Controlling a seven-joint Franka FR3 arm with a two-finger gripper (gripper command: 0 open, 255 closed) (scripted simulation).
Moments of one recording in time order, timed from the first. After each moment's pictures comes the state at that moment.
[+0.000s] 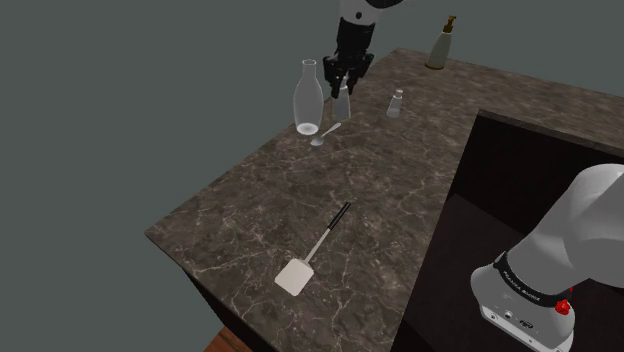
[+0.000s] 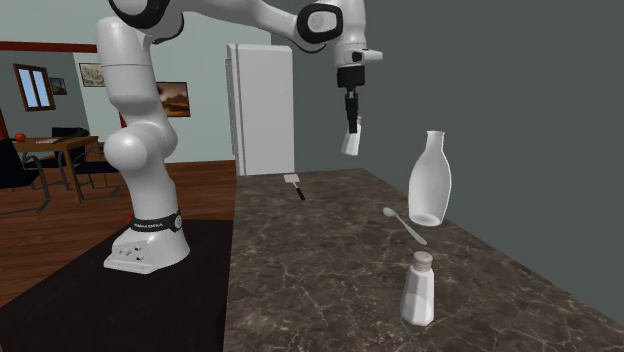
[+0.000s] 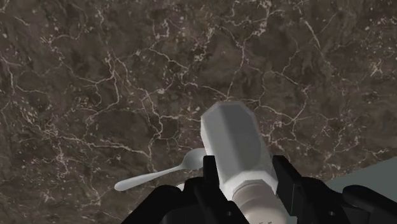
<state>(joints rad) 0.17 -0.07 -0.01 -1.91 0.02 1.94 0.26</state>
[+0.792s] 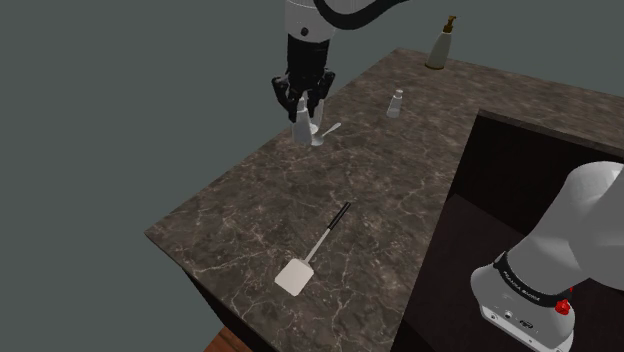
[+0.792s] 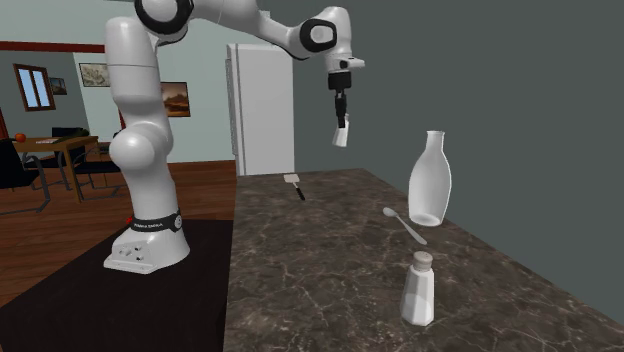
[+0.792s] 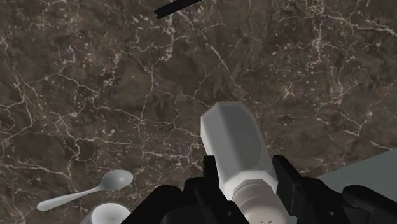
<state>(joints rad) 0.30 0.01 0.13 -1.83 -0.01 1.93 0.55</state>
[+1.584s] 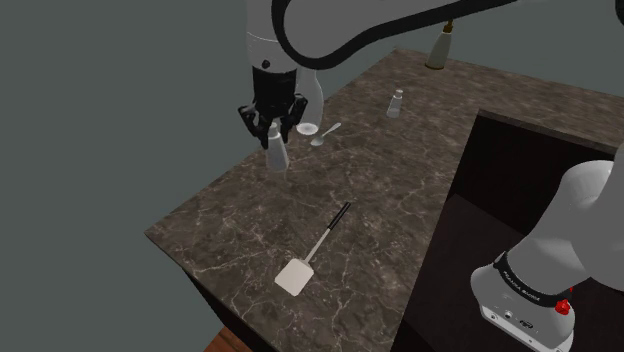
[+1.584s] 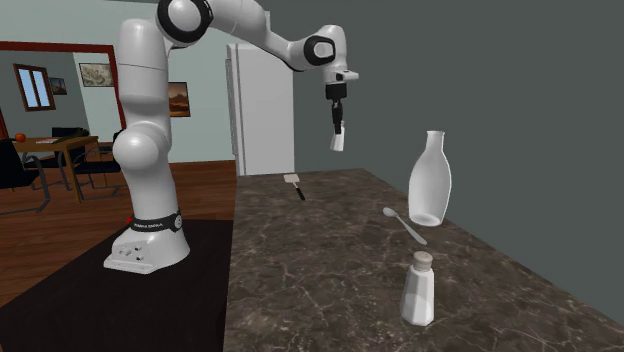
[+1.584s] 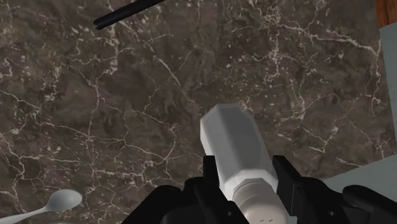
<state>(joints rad) 0.37 0.12 0.20 -1.77 -0.05 1.98 0.70</state>
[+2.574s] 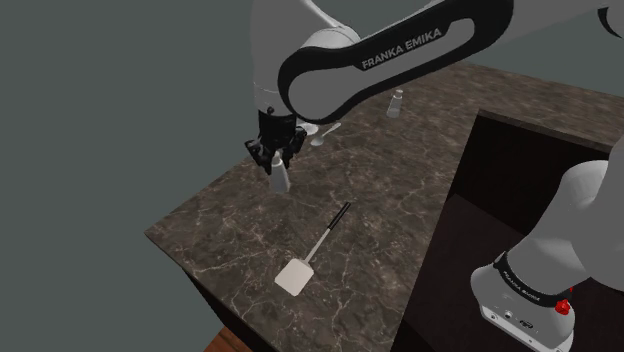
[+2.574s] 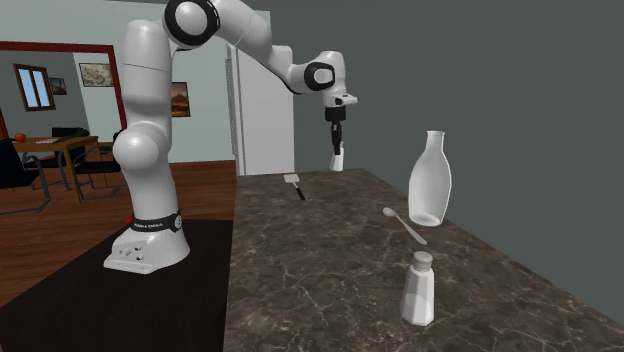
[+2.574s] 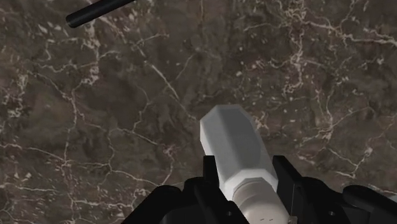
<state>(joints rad) 0.37 0.16 0.20 -1.92 -0.06 2.17 0.71</state>
